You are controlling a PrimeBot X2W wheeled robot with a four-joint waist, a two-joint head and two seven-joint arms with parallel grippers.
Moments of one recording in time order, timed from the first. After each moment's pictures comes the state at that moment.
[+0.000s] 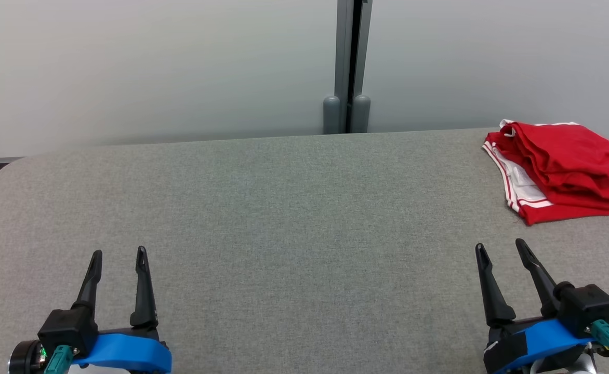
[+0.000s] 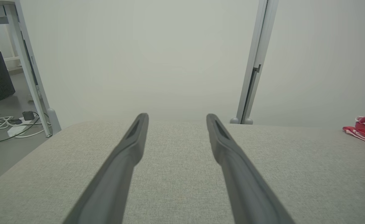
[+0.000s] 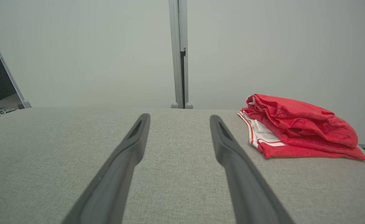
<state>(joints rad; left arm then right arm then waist) 0.01 0.19 -0.11 0.13 -0.27 0.06 -0.20 -0.01 -0.06 -0.02 0.09 0.11 0.13 -0.13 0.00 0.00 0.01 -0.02</state>
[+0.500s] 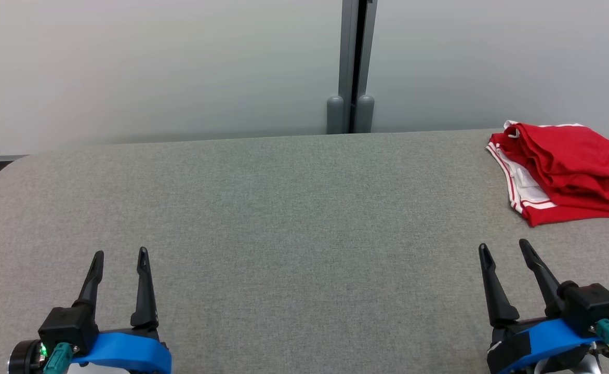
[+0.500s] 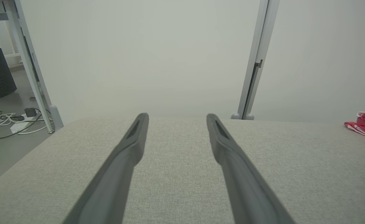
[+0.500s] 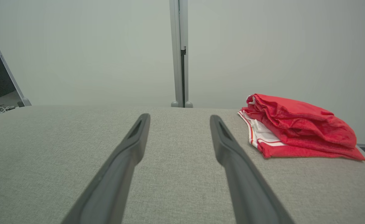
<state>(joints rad) 0.01 0.20 -0.12 0.10 -0.27 0.07 -0.16 0.01 -0.05 -0.03 0.04 0.10 0.13 -0.08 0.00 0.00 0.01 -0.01</state>
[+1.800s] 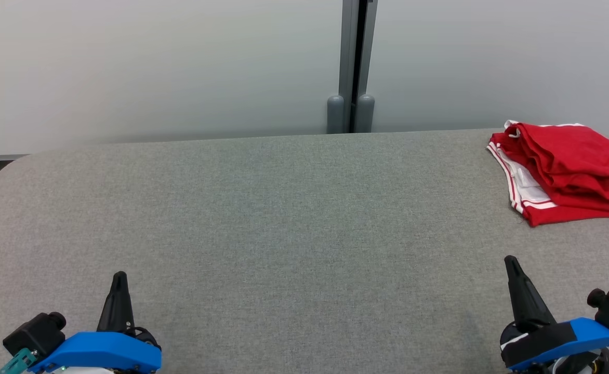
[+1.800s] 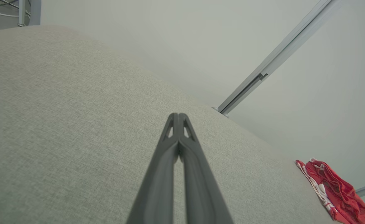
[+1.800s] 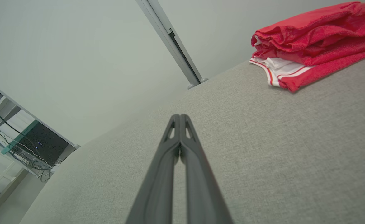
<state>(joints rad) 0.01 0.14 -0.05 0.18 -0.72 0.02 -0.06 0.00 -0.05 -0.06 0.14 0.60 0.13 -0.02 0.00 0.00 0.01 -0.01</state>
